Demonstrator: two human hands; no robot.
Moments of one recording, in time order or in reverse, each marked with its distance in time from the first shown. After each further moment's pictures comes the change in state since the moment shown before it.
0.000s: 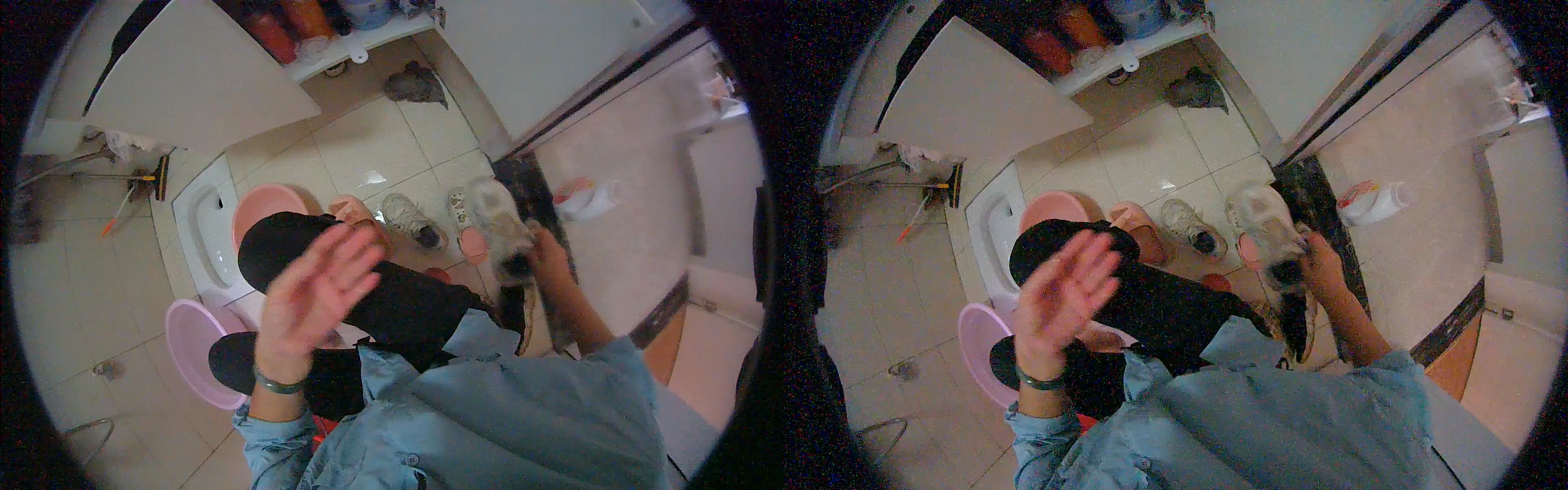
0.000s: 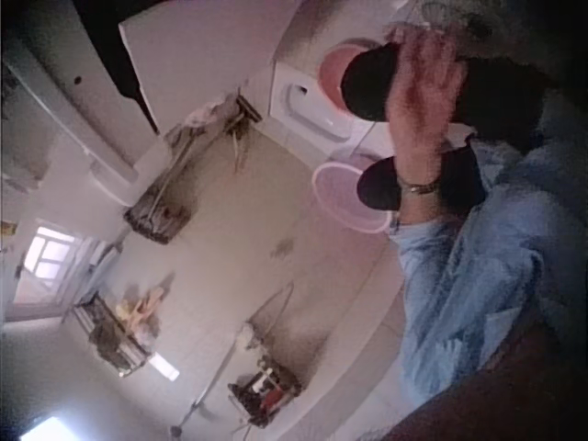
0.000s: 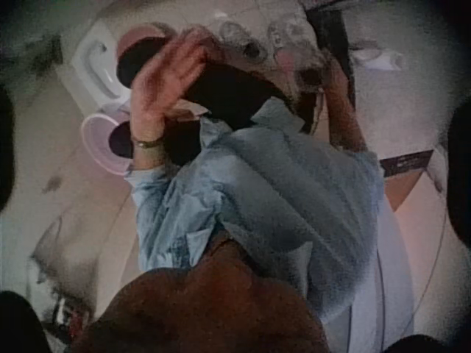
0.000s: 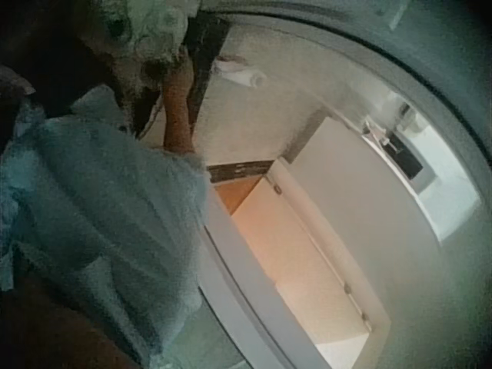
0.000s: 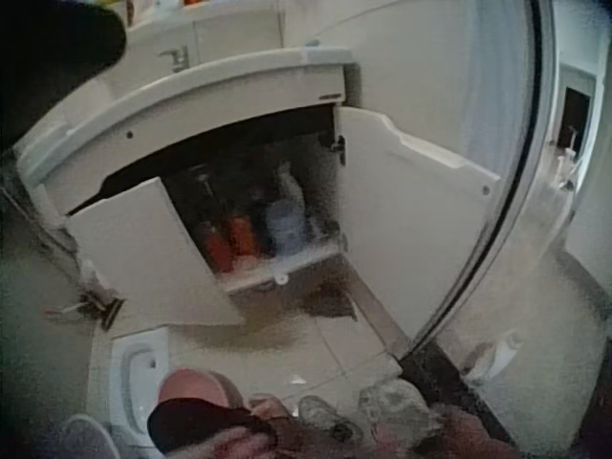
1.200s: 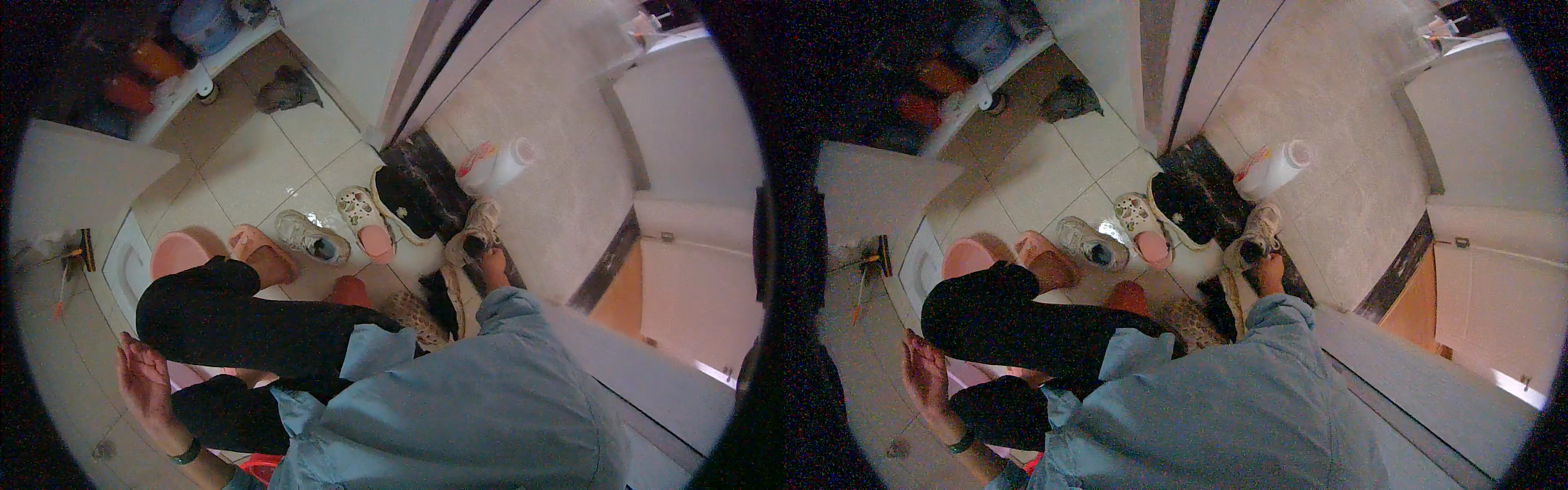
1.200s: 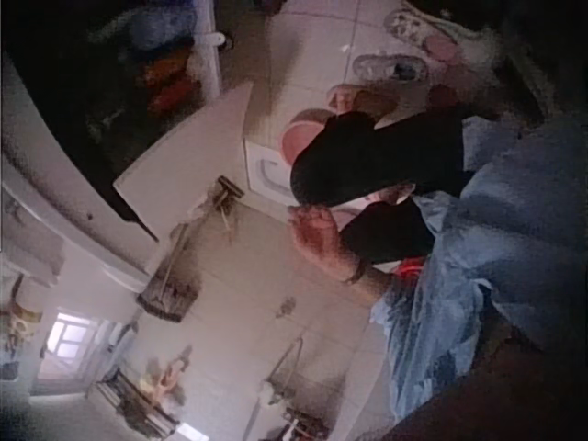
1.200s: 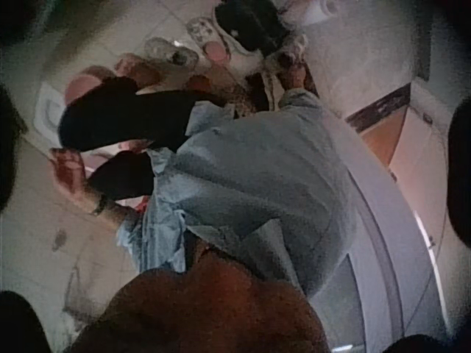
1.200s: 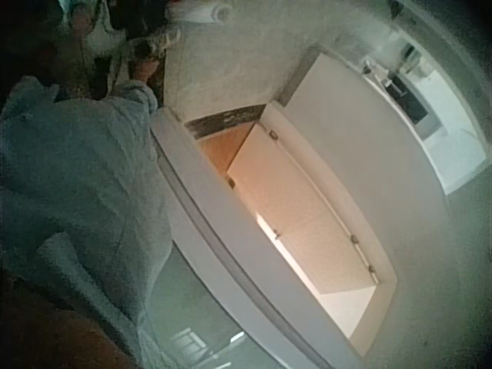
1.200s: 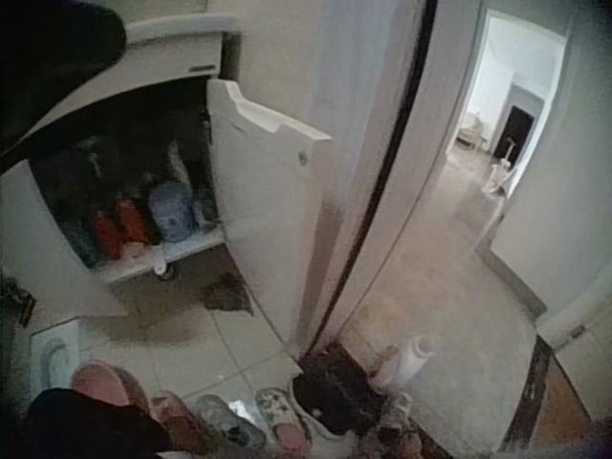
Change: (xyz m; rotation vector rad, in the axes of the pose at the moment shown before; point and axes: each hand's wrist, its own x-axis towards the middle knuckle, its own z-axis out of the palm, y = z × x) left_hand -0.072 0.075 -0.061 0.122 0.139 0.362; right_hand -0.078 0.363 0.095 -0.149 0.209 0.752
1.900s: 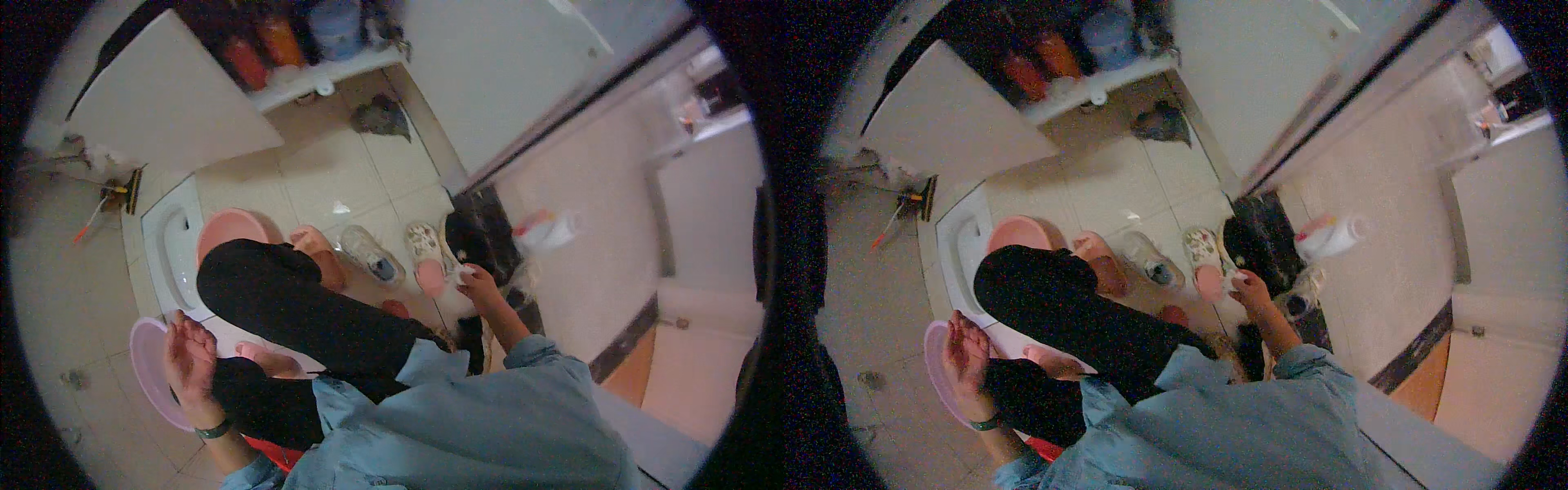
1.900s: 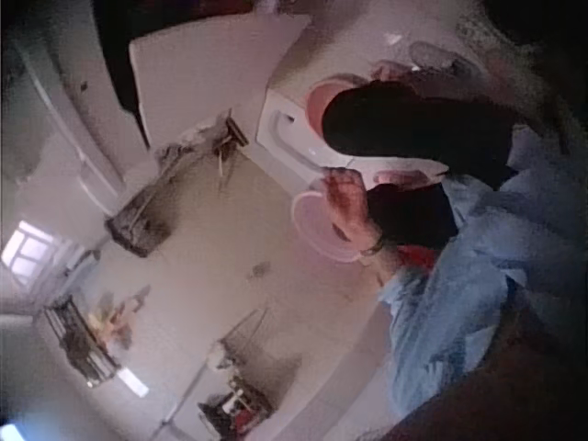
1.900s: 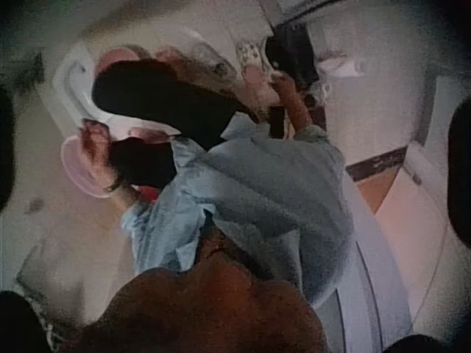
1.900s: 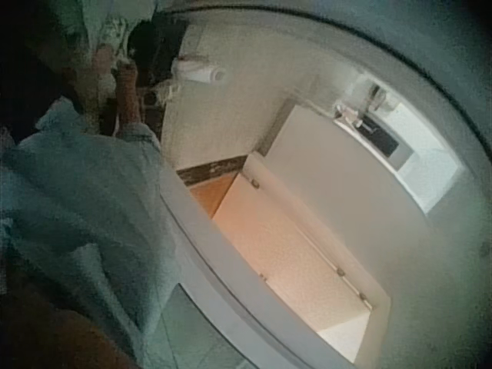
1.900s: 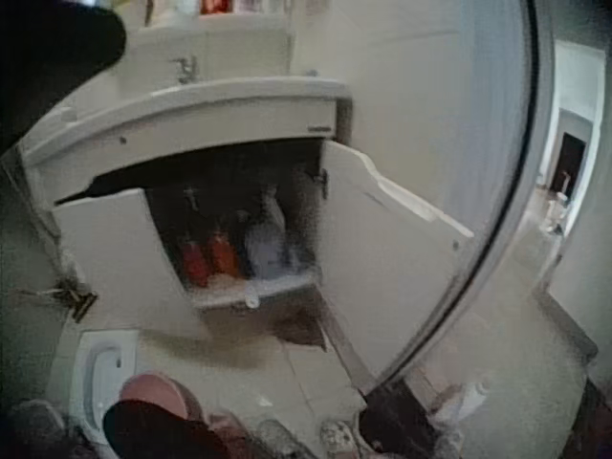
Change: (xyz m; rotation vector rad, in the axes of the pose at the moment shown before) left_hand -0.034 -0.003 -0.046 -0.069 0.121 0.163; right_hand -0.138 -0.293 -0.076 1.013 -0.711 0.107
